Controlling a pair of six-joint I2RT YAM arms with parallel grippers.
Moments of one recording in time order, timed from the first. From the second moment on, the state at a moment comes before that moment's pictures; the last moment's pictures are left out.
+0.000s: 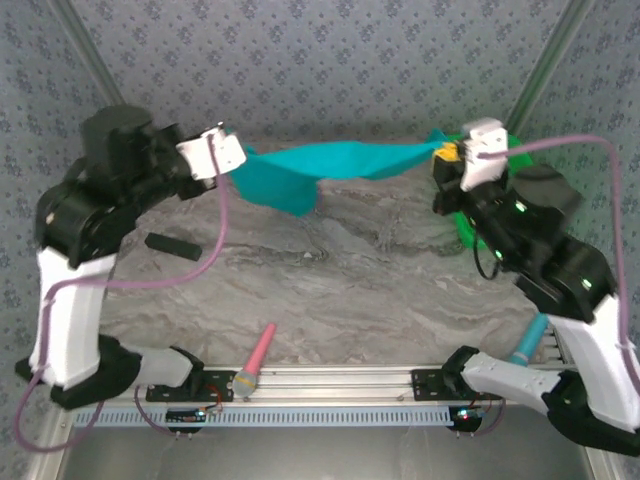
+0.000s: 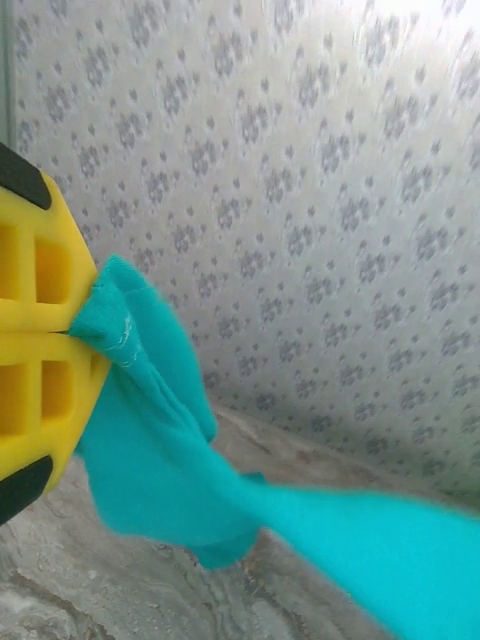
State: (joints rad) left arm -0.55 1.30 2.18 -1.21 -0.11 0.93; right arm 0.74 0.99 1.72 -0.79 0.40 -0.08
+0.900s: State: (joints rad) left arm -0.29 2.12 2.37 -1.17 0.16 0.97; right arm 0.21 1.70 1.69 -0.69 0.12 0.10
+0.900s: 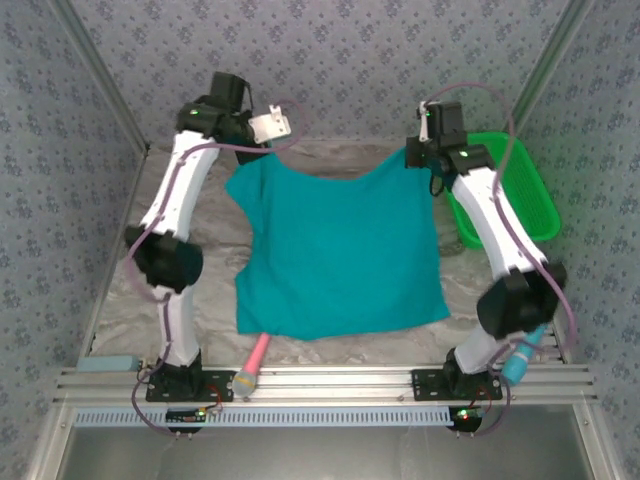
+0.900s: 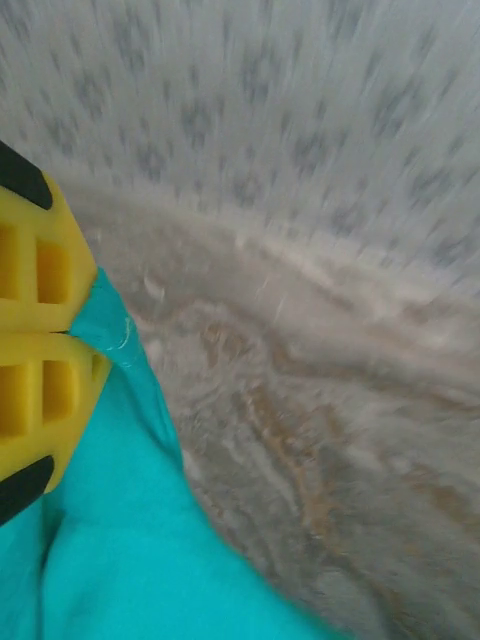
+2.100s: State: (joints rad) left arm -0.21 2.24 1.81 -0.90 0.20 -0.19; right arm 0.39 1.75 1.14 -0.53 -0.07 0.30
